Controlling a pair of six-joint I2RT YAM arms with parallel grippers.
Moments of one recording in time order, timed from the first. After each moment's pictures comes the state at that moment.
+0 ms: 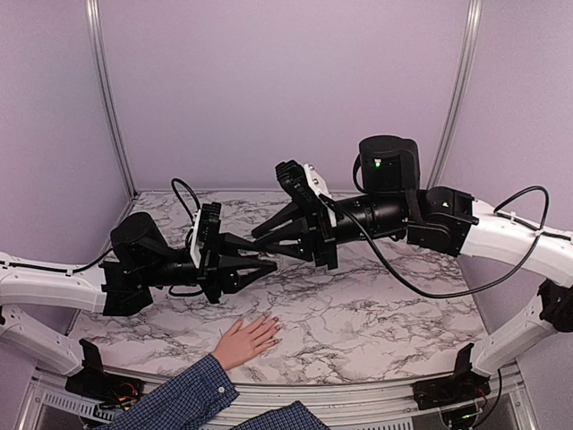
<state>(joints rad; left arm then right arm) -1.04 1.25 0.68 0.77 0.53 -0.05 1.10 1.38 1.36 -0.21 -0.59 -0.27</state>
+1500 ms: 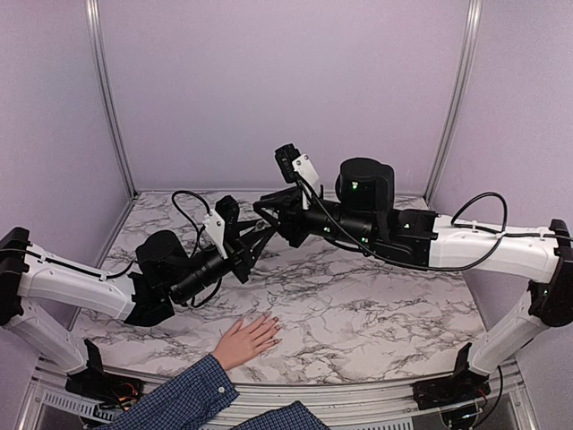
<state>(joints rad) -1.07 1.44 0.65 0.98 -0.17 0.10 1.06 1.48 1.23 0.14 -0.02 0.11</state>
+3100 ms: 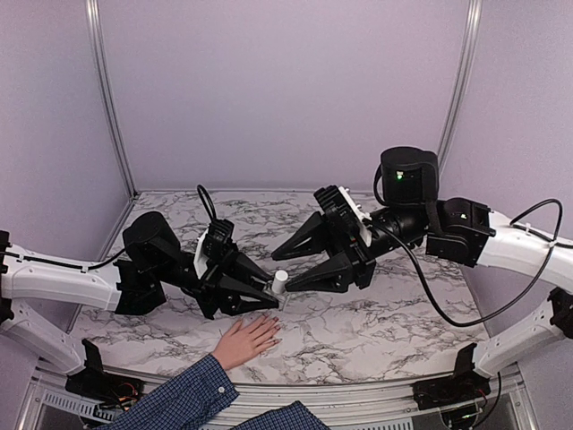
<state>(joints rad) -1.06 1.35 0.73 0.86 0.88 -0.18 1.08 1.27 1.24 -0.20 -0.83 -0.34</state>
